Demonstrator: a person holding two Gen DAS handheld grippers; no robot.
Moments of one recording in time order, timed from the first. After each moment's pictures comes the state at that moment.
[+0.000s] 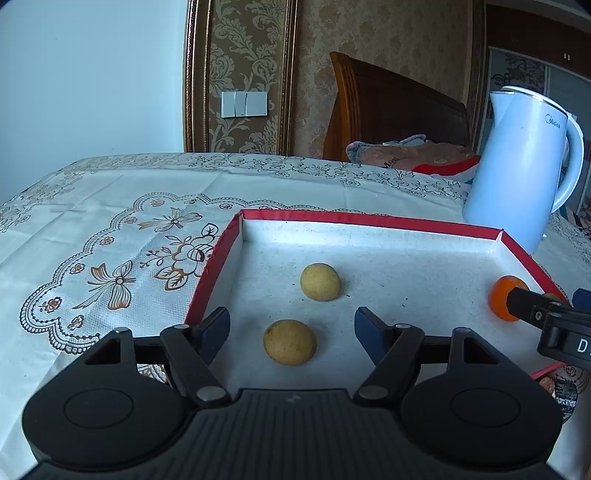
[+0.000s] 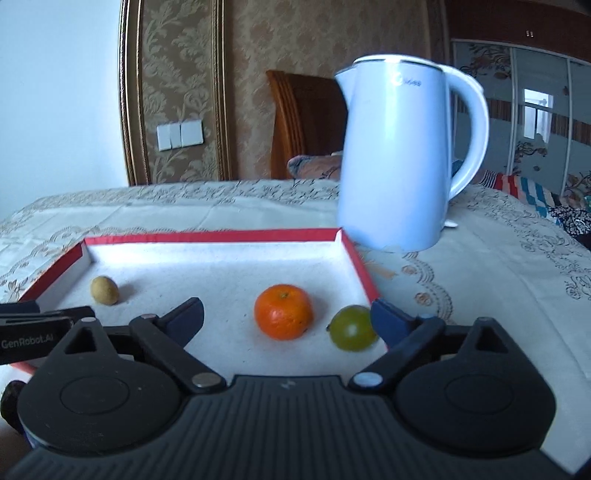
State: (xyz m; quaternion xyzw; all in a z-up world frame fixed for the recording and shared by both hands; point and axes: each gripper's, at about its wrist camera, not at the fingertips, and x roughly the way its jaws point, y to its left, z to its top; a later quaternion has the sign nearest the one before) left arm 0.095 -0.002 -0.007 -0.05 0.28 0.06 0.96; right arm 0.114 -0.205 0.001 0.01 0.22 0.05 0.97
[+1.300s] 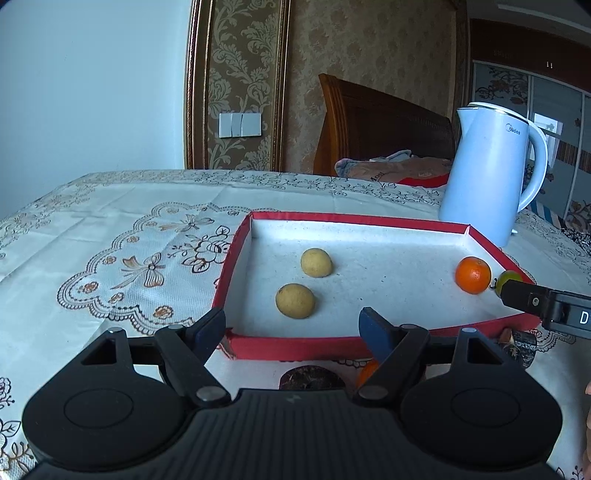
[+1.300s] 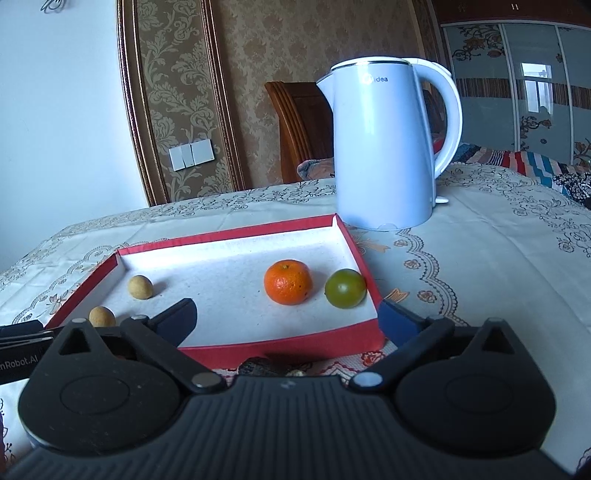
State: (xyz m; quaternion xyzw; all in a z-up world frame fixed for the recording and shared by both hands) left arm 0.027 0.001 -0.001 -0.04 0.24 0.04 0.97; right arm 0.063 -0.231 0.001 0.07 0.22 0.08 0.97
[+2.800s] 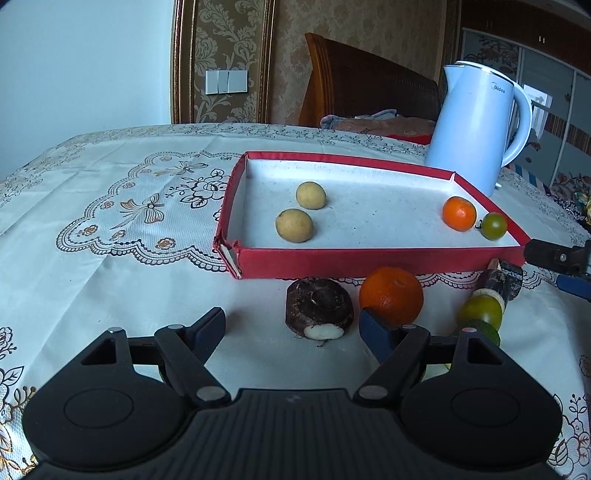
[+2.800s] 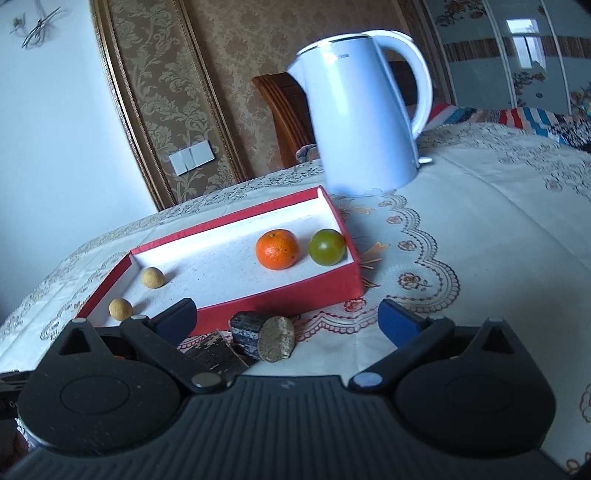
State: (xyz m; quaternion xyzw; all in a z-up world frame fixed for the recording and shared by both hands) left arm 0.001 0.008 -0.020 -0.04 0.31 0.01 0.95; right arm 0.034 -0.264 -0.015 0.15 0.23 0.09 0.96
